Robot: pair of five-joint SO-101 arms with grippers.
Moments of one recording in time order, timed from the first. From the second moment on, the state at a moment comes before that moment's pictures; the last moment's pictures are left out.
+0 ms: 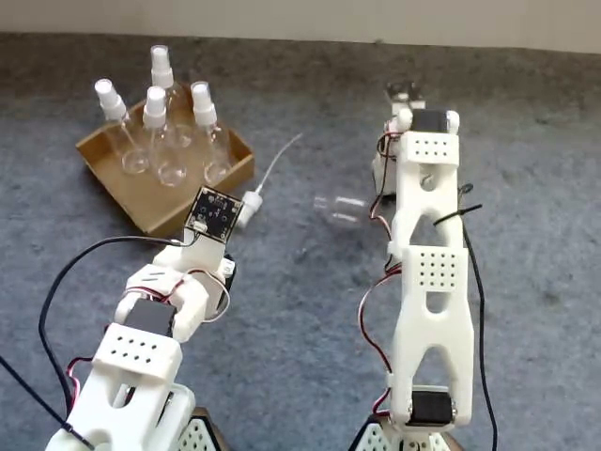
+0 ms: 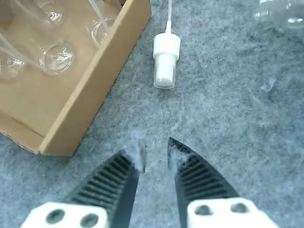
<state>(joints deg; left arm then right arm) 6.3 -56.9 75.4 37.2 -5.9 -1.3 67.1 -75.2 100.1 10.8</state>
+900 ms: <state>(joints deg) 6.3 -56.9 75.4 37.2 -5.9 -7.6 36.0 -27.4 100.1 10.8</state>
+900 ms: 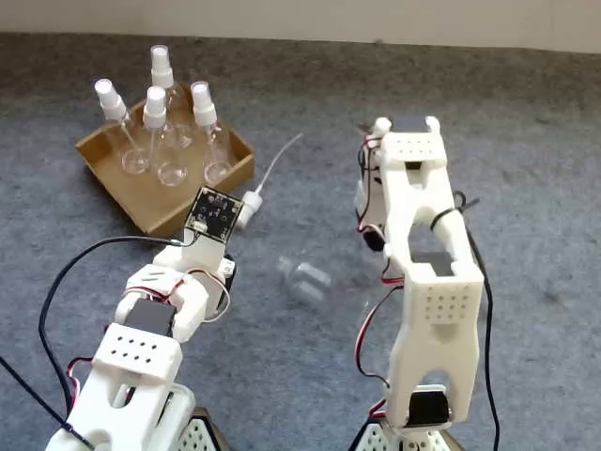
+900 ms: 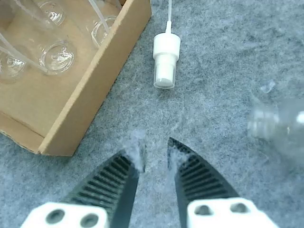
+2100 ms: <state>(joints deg) 6.4 -56.9 68.5 49.8 -8.1 -10.4 -34.6 5.5 100.1 10.8</state>
